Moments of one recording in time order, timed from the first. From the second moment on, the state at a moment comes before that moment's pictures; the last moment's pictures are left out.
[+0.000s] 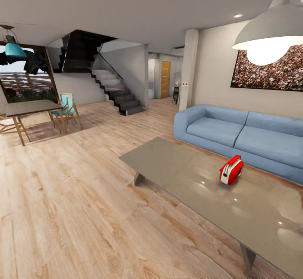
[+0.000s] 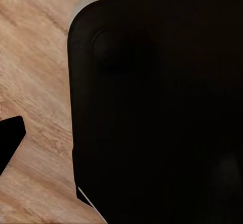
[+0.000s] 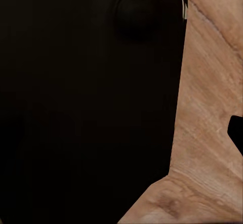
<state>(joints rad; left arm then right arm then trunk) 0.00 0.00 0.01 -0.04 0.01 -0.02 0.00 0.01 0.00 0.01 0.00 0.01 0.00 0.00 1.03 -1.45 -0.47</state>
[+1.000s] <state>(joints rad) 0.00 0.00 0.00 -0.04 0.01 -0.02 0.00 0.01 0.00 0.01 0.00 0.01 0.00 0.00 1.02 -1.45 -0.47</state>
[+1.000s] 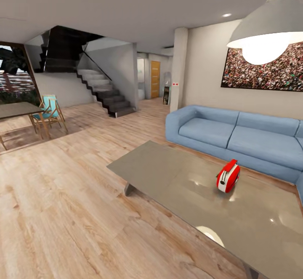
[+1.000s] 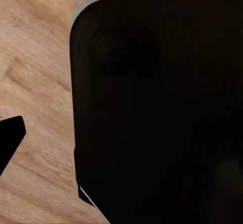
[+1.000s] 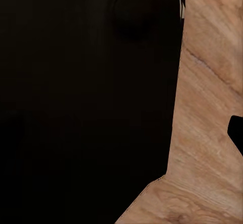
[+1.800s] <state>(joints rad) 0.00 0.00 0.00 -0.04 0.01 -0.02 0.00 0.01 0.00 0.01 0.00 0.01 0.00 0.00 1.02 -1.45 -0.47</state>
